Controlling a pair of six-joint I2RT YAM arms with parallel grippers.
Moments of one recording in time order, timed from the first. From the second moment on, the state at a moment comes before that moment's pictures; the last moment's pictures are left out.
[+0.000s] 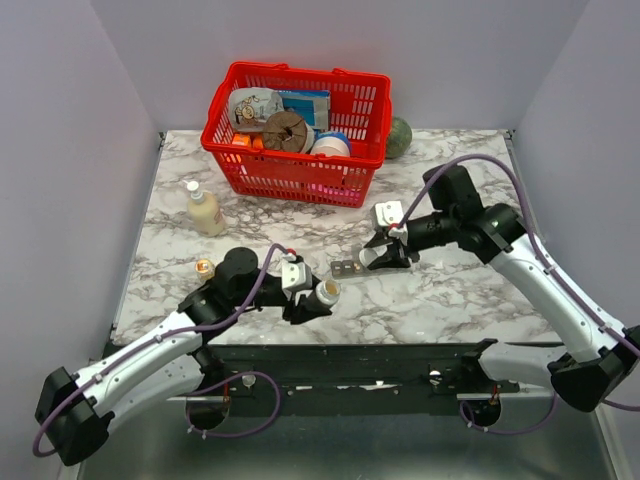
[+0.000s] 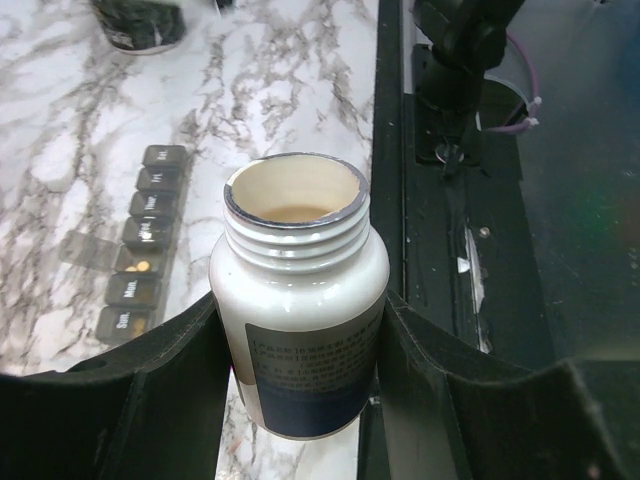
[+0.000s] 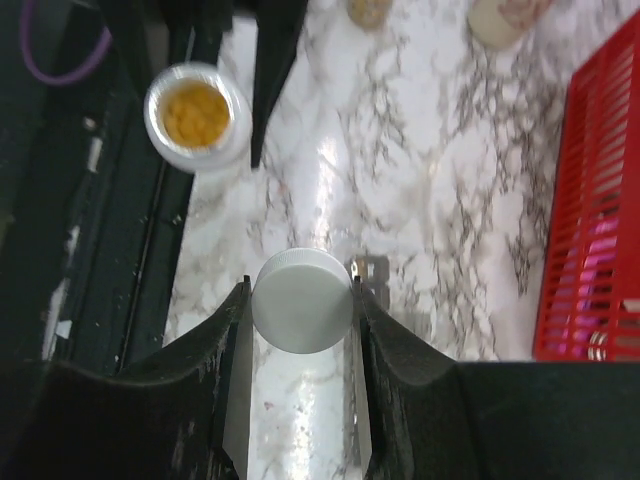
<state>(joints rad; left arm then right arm) -0.77 0.75 0.48 0.06 0.72 0.11 0.59 1.19 1.26 -0.85 -0.81 -0.86</state>
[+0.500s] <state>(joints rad) -0.86 0.91 0.59 0.05 0.72 0.15 0.74 1.31 1.39 -0.99 -0.98 -0.87</state>
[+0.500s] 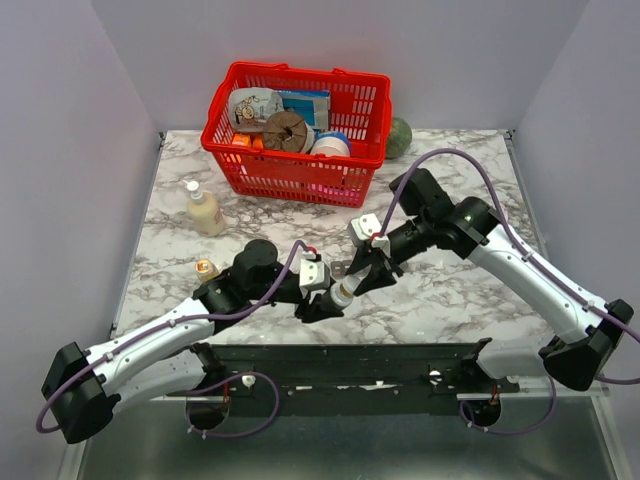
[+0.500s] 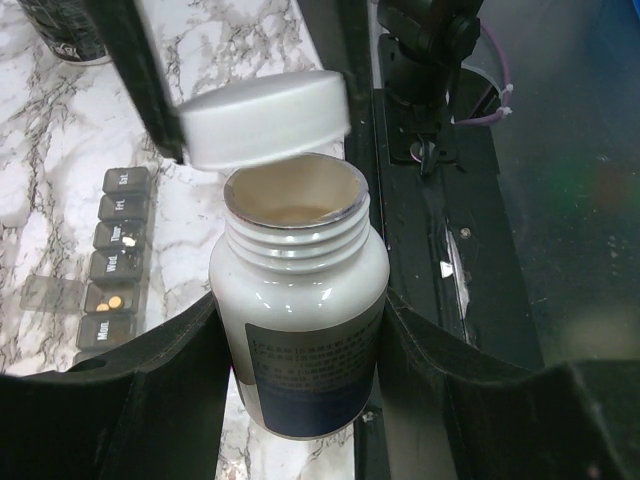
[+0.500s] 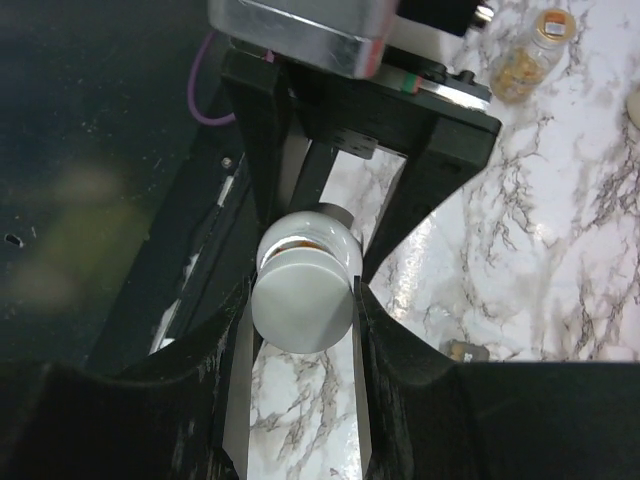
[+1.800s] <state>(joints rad) -0.86 0.92 0.61 -0.02 0.69 0.03 0.83 1.33 1.37 -0.95 -0.84 -0.87</state>
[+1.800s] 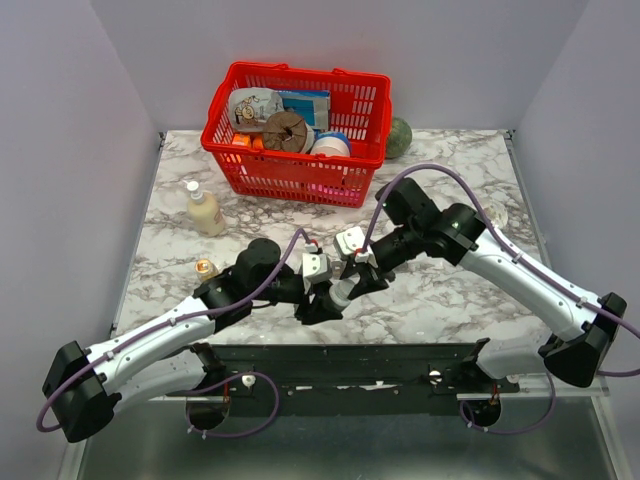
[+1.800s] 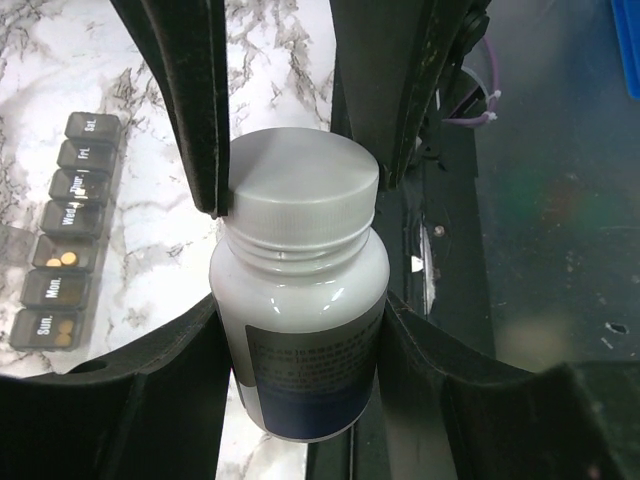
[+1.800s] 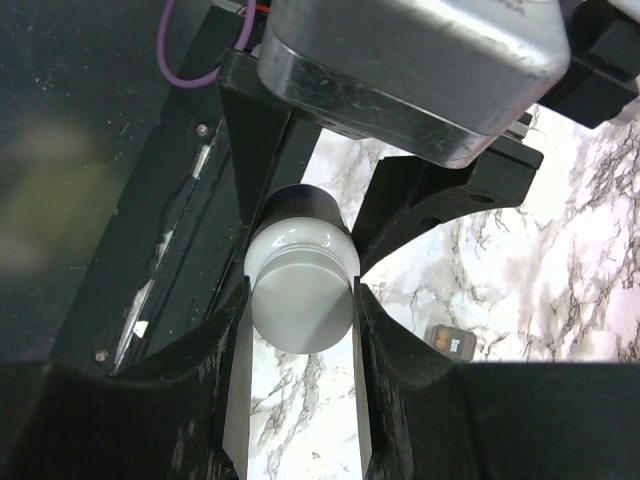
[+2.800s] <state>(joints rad) -0.86 0.83 0.59 -0.07 0.60 0.11 0.84 1.36 1.35 -0.85 -0.89 -0.73</state>
